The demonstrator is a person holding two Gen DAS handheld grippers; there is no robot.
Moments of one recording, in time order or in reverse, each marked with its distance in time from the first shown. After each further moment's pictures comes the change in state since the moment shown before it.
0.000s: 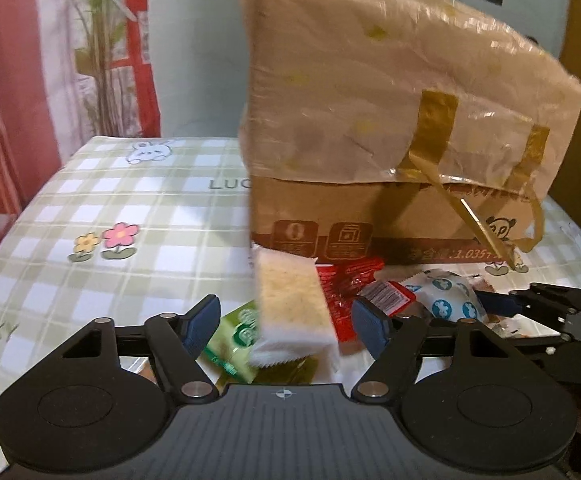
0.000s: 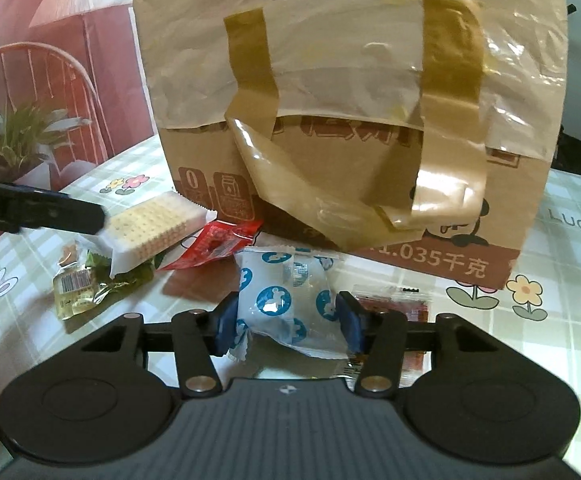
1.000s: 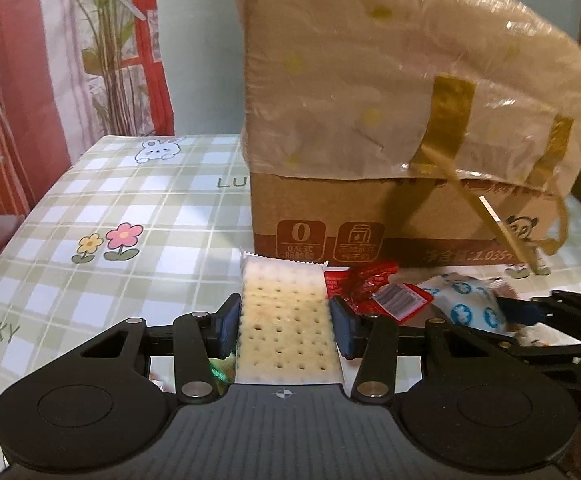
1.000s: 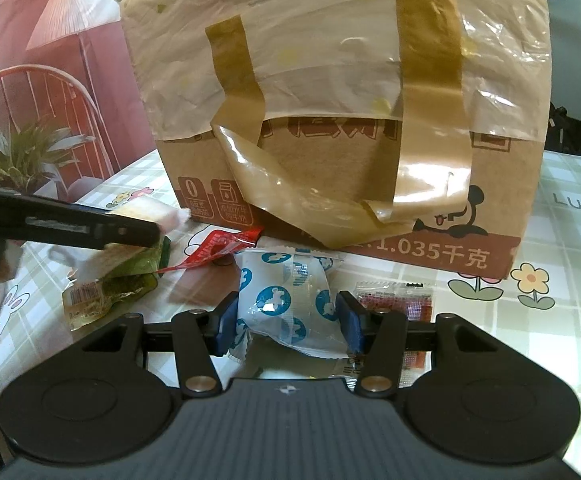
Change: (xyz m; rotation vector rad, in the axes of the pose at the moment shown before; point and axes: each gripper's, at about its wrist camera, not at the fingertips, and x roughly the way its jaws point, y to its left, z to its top) left arm -0.007 -0.006 -0.004 -0.013 -0.007 0.061; right arm -0.008 -0.010 0.000 0.061 -0.011 0.038
